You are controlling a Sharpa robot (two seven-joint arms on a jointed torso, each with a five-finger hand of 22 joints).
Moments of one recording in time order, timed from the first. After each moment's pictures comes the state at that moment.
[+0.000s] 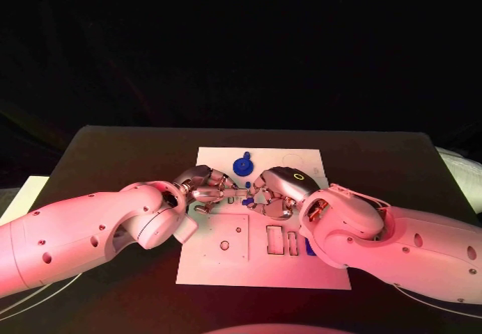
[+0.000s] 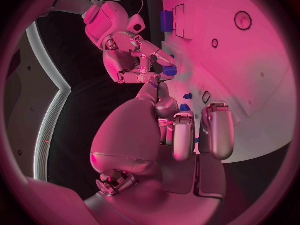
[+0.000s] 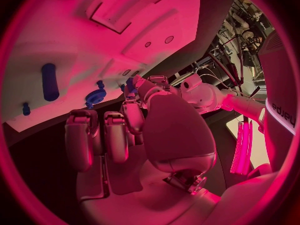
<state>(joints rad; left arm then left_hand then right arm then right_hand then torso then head) 1.13 -0.86 -0.01 1.69 -0.57 -0.32 -0.11 1.37 -0.03 -0.04 0.10 0.13 0.99 0.03 0.60 0.48 1.29 -0.04 1.11 1.00 1.47 -0.09 1.57 1.31 0.05 1.46 0.02 1.44 1.31 1.07 -0.79 0.01 1.83 -1.67 -0.37 -0.43 1.33 -0.04 0.34 0.05 0.15 1.18 0.08 0.12 0.10 1.42 0.01 1.19 1.31 1.47 -0.07 1.53 1.31 0.04 1.47 0.04 1.49 1.31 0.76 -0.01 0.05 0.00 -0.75</state>
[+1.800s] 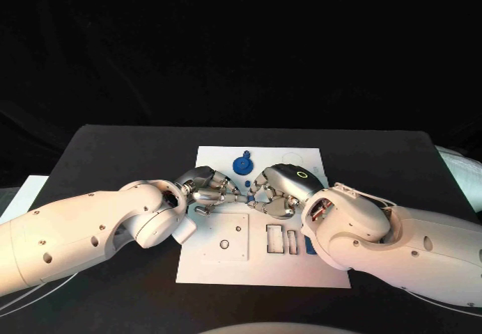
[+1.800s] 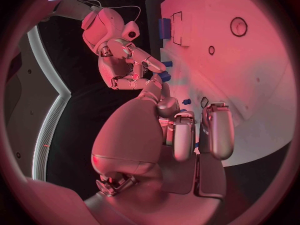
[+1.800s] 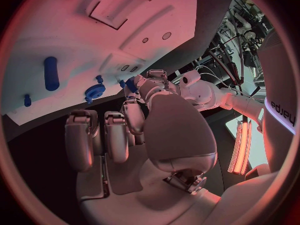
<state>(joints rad) 1.13 -0.86 -0.01 1.69 -0.61 -0.26 -0.13 1.47 0.00 0.04 0.04 0.13 0.99 0.03 0.58 0.46 1.30 -0.04 1.11 1.02 1.47 -0.09 1.57 1.31 0.05 1.46 0.02 1.44 1.31 1.07 -0.81 0.02 1.88 -1.70 -0.38 -0.47 1.31 -0.06 0.34 0.05 0.16 1.18 0.08 0.14 0.12 1.43 0.00 1.19 1.31 1.46 -0.07 1.53 1.31 0.04 1.47 0.04 1.49 1.31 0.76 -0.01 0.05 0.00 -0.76</state>
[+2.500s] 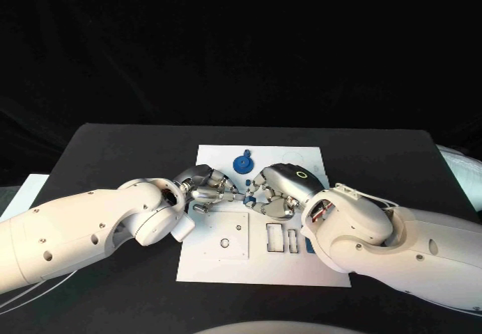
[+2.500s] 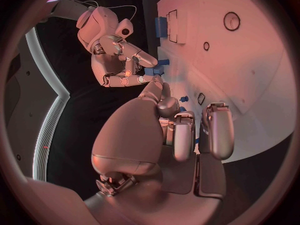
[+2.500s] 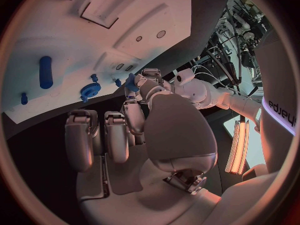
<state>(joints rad) 1.13 -0.86 -0.01 1.68 -0.62 -0.27 -0.13 1.48 0.00 0.06 0.04 0.13 0.99 0.04 0.58 0.46 1.30 -0.04 1.11 1.02 1.47 -0.09 1.57 1.31 0.05 1.46 0.02 1.44 1.31 1.07 -0.82 0.02 1.91 -1.72 -0.38 -0.48 1.30 -0.07 0.34 0.05 0.17 1.18 0.07 0.14 0.12 1.43 0.00 1.19 1.31 1.47 -0.08 1.53 1.31 0.04 1.47 0.04 1.49 1.31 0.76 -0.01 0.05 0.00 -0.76</state>
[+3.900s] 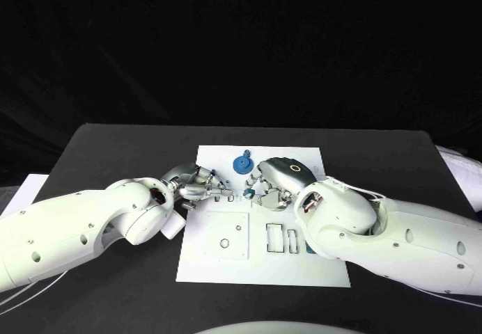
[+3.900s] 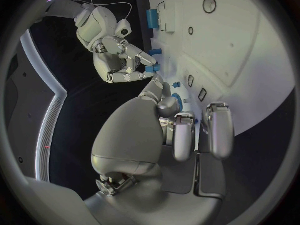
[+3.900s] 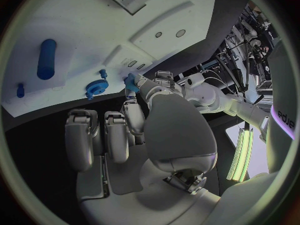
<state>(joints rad) 1.13 -0.90 -0.01 1.66 -0.62 -0.30 -0.12 1.48 0.00 0.08 0.04 0.13 0.99 0.04 0.57 0.46 1.30 -0.03 1.11 1.01 1.47 -0.09 1.57 1.31 0.05 1.46 0.02 1.44 1.31 1.08 -0.74 0.02 1.79 -1.76 -0.37 -0.49 1.31 -0.06 0.33 0.06 0.17 1.19 0.07 0.15 0.13 1.43 0.00 1.19 1.31 1.47 -0.07 1.53 1.31 0.04 1.47 0.04 1.49 1.31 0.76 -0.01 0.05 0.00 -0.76</state>
